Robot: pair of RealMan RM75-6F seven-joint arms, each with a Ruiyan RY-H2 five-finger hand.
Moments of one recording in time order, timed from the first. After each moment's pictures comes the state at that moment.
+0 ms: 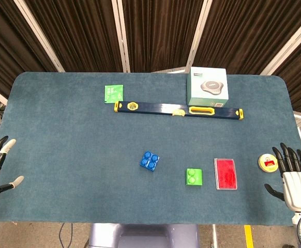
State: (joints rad) left arm -0.09 -1.14 -0.04 -1.55 1.57 1.57 -0.05; right arm 0.05 -1.12 0.07 -1.67 -1.52 1.55 -0.21
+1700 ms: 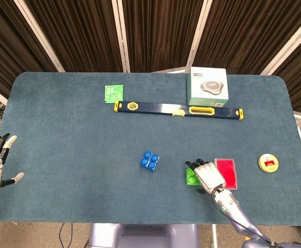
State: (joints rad) left arm -0.13 -1.16 -0.07 -1.56 1.46 1.45 0.05; right arm 0.46 -1.44 0.07 -1.69 -1.22 0.97 -0.59
